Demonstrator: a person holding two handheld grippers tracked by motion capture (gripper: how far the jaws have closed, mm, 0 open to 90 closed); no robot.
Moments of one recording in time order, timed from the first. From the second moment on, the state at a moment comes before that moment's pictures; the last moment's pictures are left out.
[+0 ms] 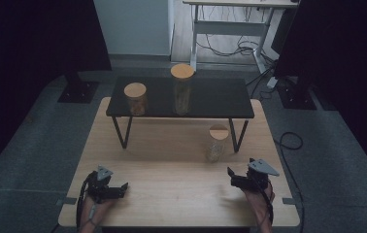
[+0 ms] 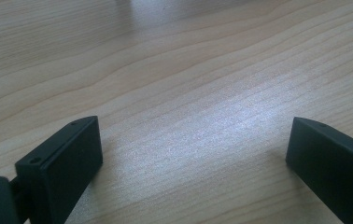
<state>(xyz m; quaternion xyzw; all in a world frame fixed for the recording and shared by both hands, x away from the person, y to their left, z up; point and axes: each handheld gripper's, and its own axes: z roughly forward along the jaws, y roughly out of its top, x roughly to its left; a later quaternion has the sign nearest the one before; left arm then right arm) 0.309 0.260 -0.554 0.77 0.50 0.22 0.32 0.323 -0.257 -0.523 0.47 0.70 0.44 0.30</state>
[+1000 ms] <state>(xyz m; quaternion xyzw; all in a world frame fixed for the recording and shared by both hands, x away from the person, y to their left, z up) 0.309 0.260 -0.554 0.77 0.50 0.22 0.32 0.345 -0.243 -0.524 0.46 0.71 0.45 0.29</state>
